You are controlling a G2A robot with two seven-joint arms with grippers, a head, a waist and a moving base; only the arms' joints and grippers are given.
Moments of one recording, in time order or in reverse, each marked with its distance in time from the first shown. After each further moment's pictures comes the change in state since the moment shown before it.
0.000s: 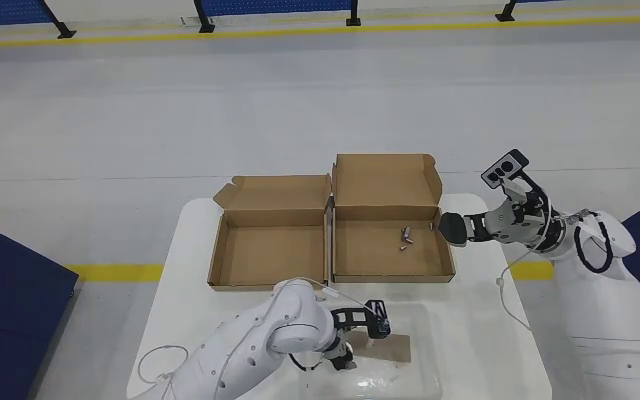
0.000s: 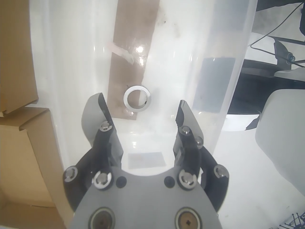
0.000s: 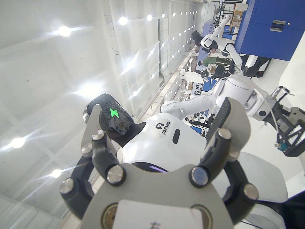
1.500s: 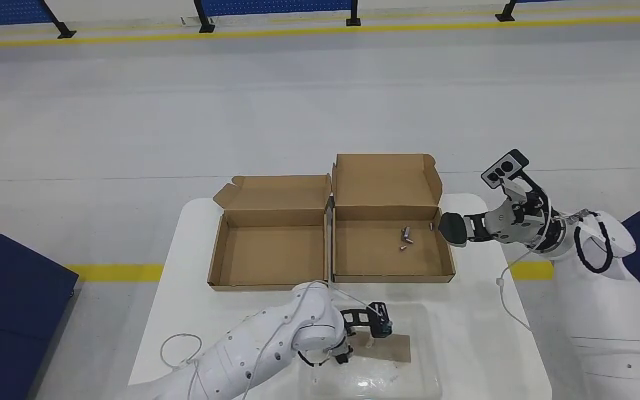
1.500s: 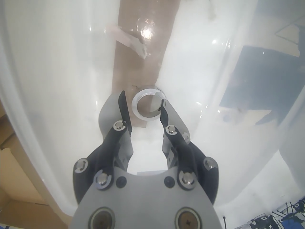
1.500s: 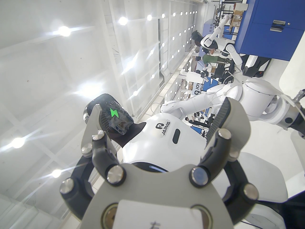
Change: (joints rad) left arm -0.087 -0.070 0.142 0.193 0.080 0.047 0.066; right arm 0.000 0.000 0.000 0.000 0.000 0.000 0.000
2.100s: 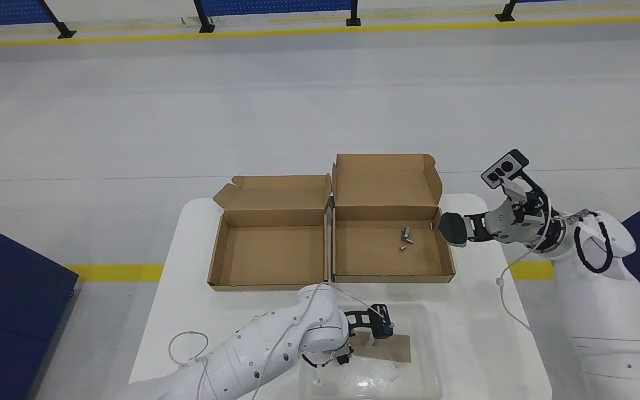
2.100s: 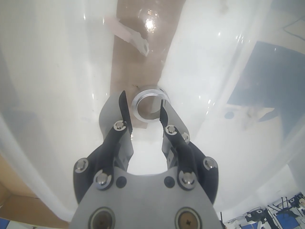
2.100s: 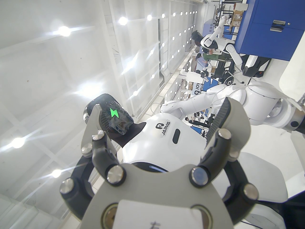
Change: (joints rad) left arm -0.017 -0.032 0.034 0.046 0.012 0.036 -0.017; right arm 0.000 0.000 0.000 0.000 0.000 0.000 0.000
